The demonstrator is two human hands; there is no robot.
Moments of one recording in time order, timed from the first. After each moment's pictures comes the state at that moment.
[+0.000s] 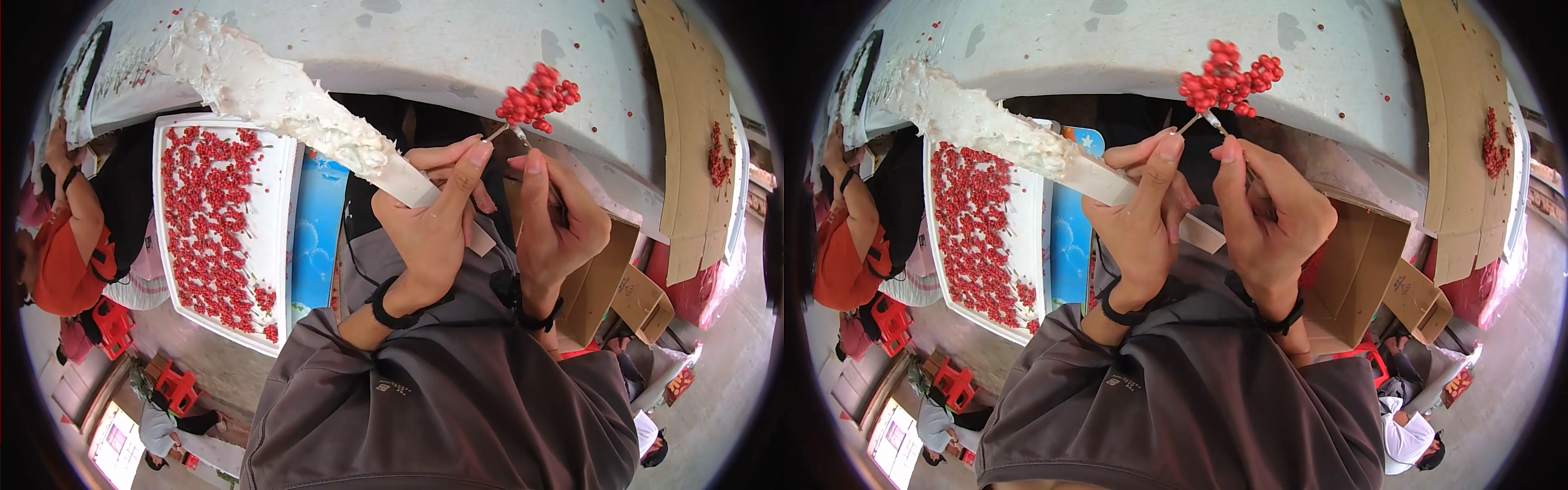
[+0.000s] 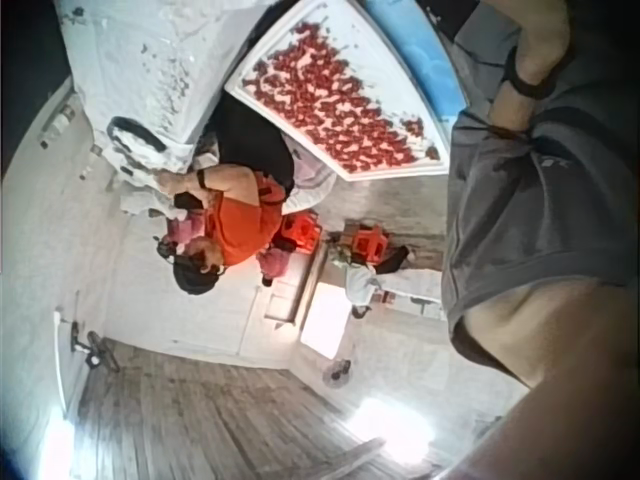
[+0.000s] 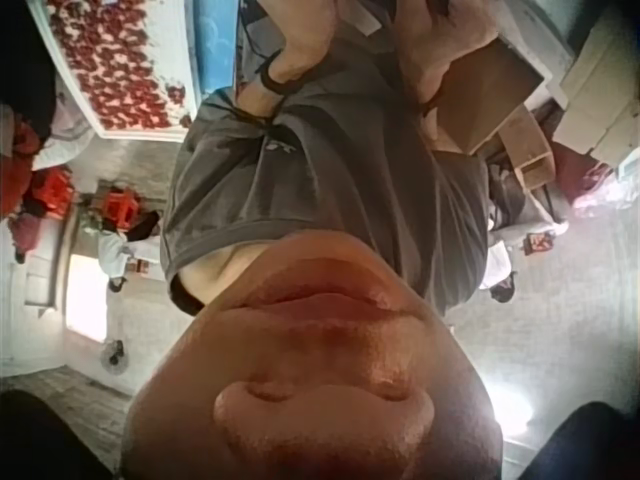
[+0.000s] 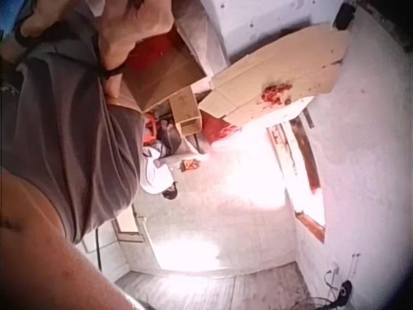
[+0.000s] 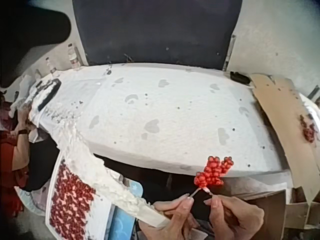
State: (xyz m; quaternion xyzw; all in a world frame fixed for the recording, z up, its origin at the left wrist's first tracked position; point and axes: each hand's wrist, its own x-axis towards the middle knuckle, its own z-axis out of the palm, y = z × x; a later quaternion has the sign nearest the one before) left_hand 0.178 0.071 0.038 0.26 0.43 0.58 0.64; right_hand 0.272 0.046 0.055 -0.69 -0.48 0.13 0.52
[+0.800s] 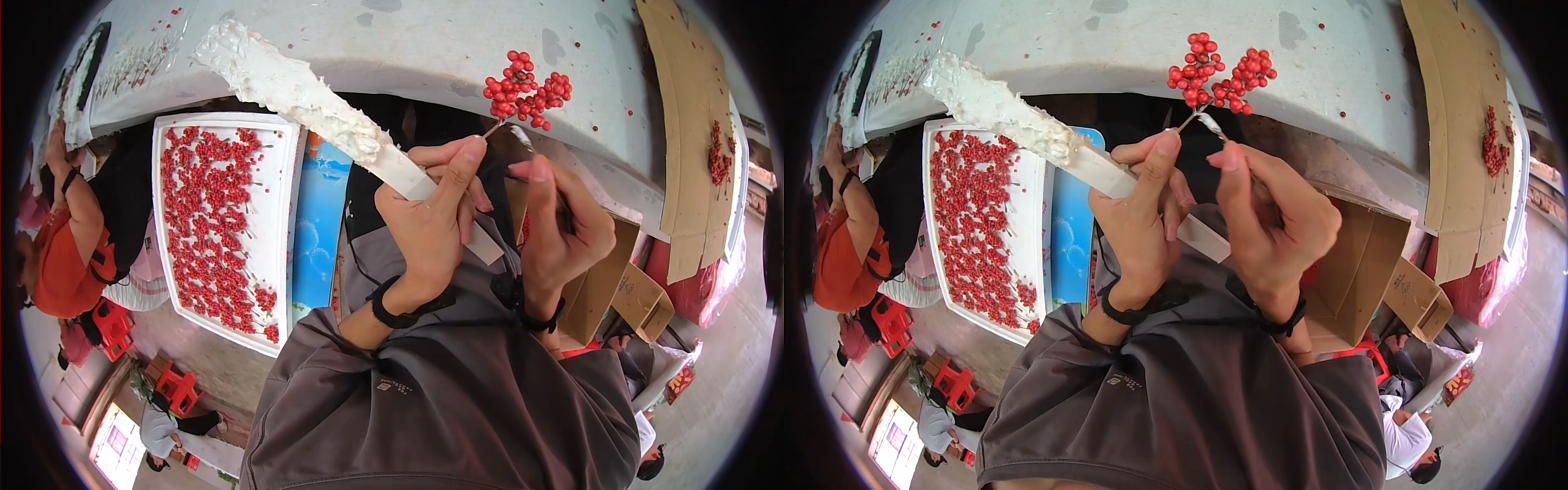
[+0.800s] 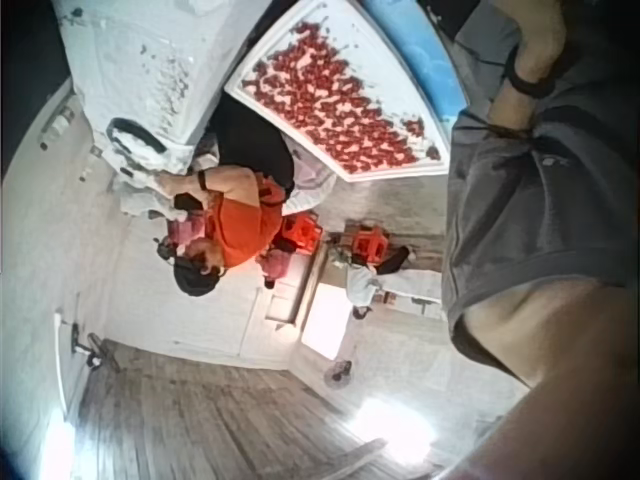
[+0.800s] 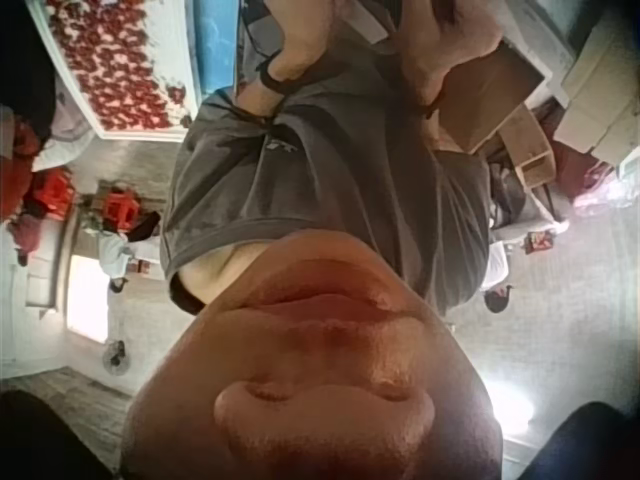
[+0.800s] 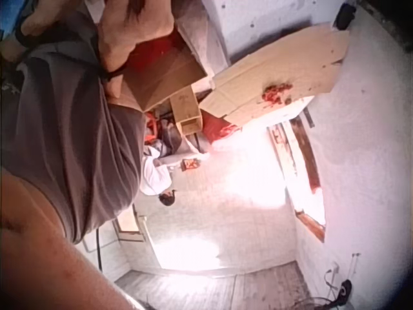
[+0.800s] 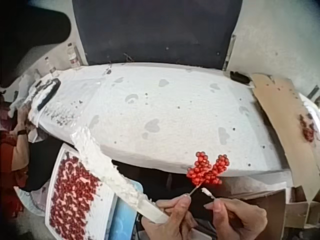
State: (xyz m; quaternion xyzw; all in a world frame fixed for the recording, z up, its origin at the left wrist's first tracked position) left_hand 0.176 0.072 0.032 0.22 0.42 0.56 0.68; right_hand 0.272 0.042 0.057 -0.68 -0.47 0.17 0.54
